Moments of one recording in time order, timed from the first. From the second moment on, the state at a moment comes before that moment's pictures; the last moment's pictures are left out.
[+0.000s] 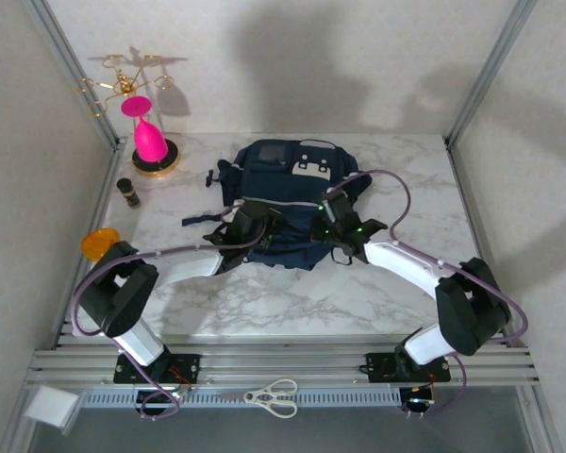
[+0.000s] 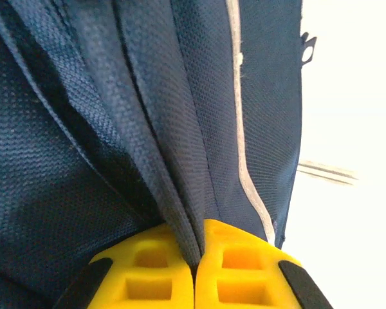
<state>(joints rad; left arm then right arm) -0.66 1.62 0.86 0.24 -0.16 -1.63 0.62 1.47 0.95 -0.30 0.11 0.60</state>
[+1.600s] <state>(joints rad) -0.38 1.61 1.03 -0.14 0.06 -0.94 0.39 1.44 0.77 0.17 -0.41 -0.01</state>
